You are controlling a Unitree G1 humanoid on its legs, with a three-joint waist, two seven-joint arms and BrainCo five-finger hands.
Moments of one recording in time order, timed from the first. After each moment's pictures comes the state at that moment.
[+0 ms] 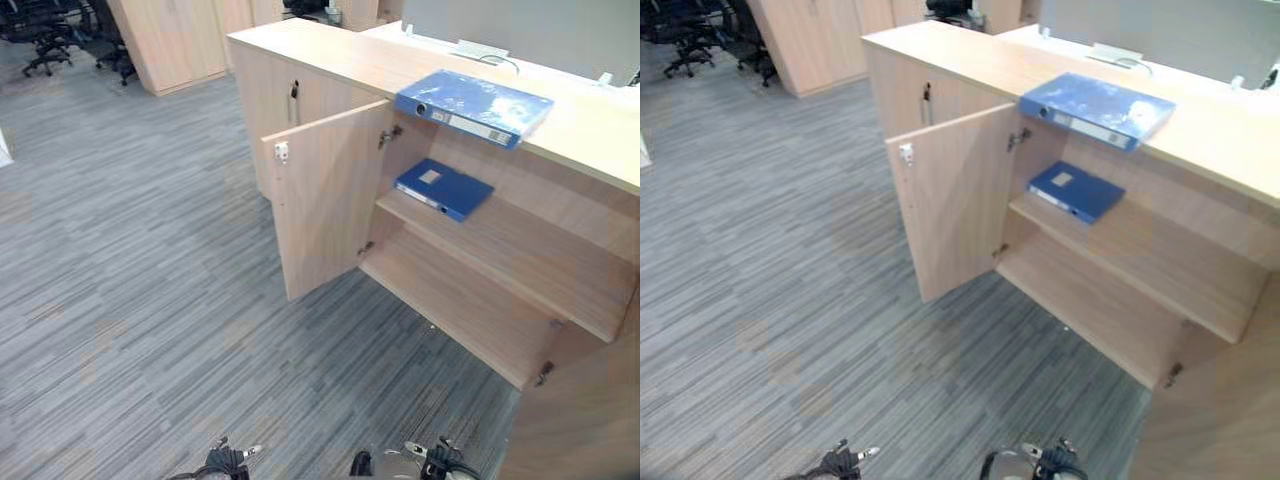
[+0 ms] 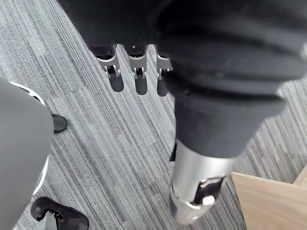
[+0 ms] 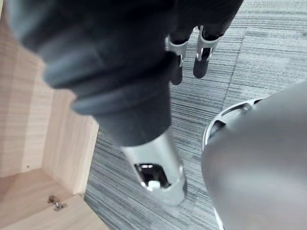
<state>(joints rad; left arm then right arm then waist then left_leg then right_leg) 0.05 -0.01 0.29 1.07 0.01 -0.03 0.13 0.06 -0.01 -0.39 1.03 0.03 0.02 -0.12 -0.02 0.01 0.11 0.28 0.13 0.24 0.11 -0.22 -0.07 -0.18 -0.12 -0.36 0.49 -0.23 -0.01</state>
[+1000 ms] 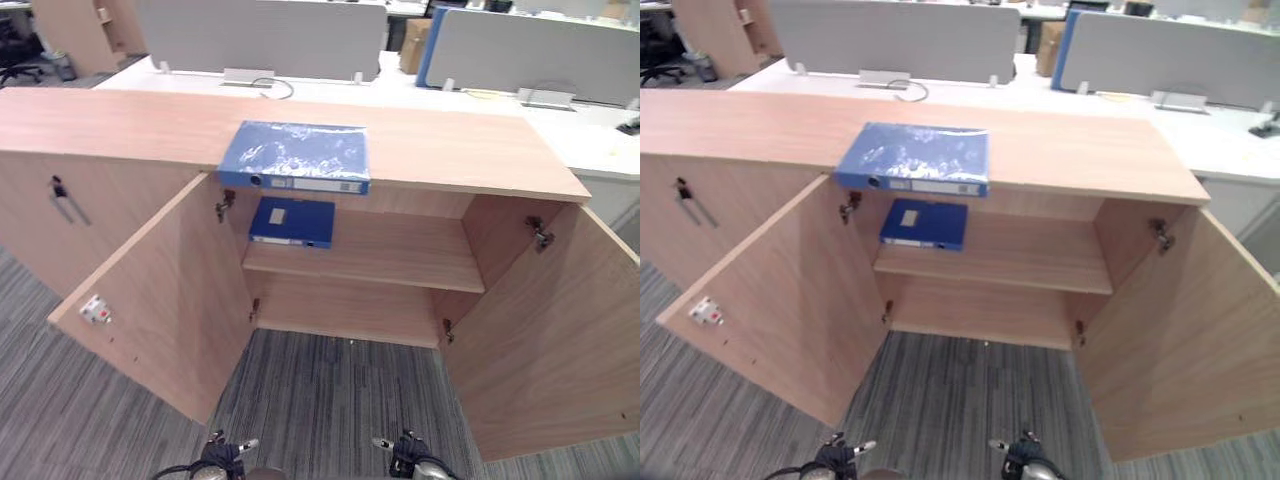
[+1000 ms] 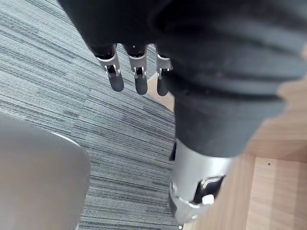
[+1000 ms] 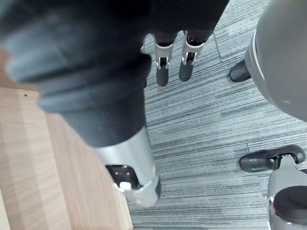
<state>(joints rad) 0.04 0.02 0.25 1.05 0.00 -0.03 0.12 0.00 0.06 -0.25 1.06 0.02 0.04 -0.12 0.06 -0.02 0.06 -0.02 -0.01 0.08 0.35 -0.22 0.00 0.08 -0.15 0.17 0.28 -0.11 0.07</state>
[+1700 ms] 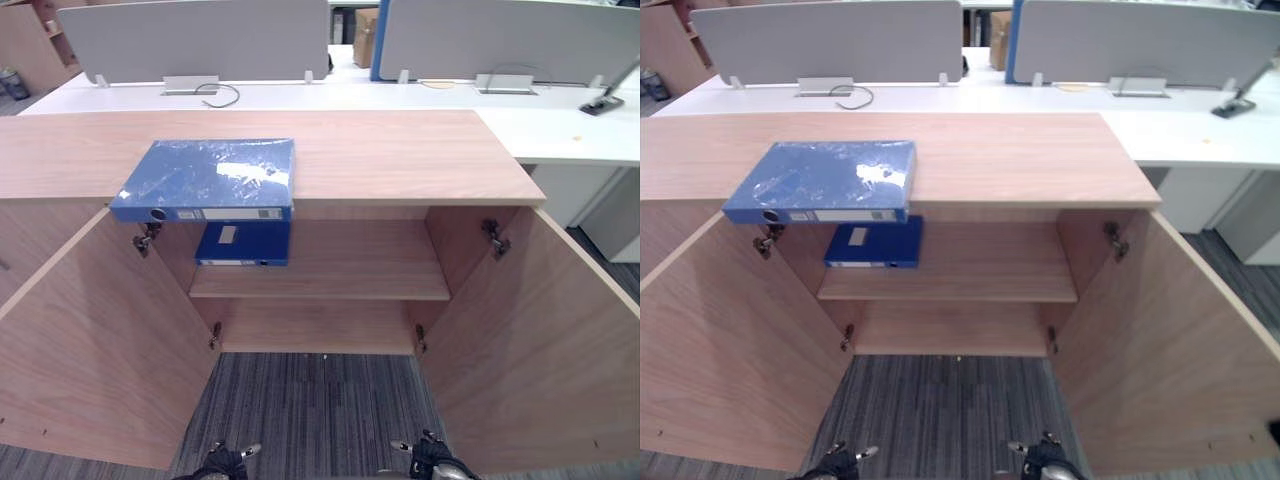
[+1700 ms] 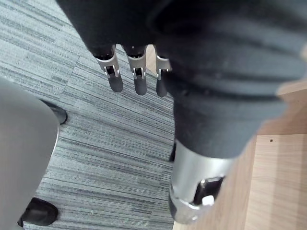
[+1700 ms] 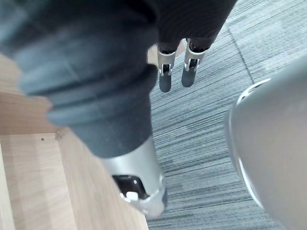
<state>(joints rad) 0.03 -0.01 0.34 1.08 0.01 -0.03 0.12 0.01 -0.01 -0.28 1.08 0.02 0.04 -0.11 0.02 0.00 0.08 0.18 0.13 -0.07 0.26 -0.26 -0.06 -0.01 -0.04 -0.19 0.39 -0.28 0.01</state>
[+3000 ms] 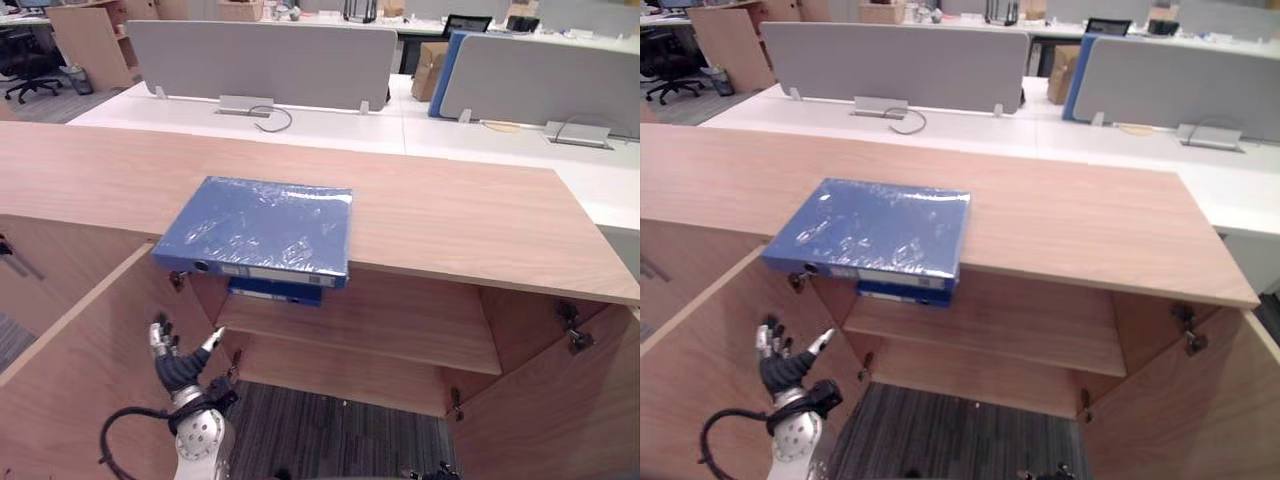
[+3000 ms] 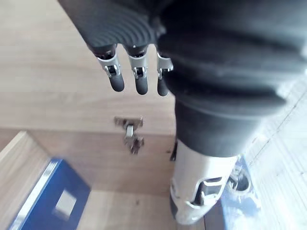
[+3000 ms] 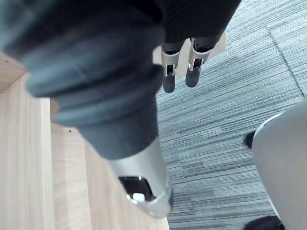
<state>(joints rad) 0.35 -0.05 0.03 -0.18 -0.01 -0.14 0.60 0.19 0.01 -0.19 0.94 0.10 0.01 -0.28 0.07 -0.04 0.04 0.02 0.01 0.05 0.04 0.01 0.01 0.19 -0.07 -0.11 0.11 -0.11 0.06</state>
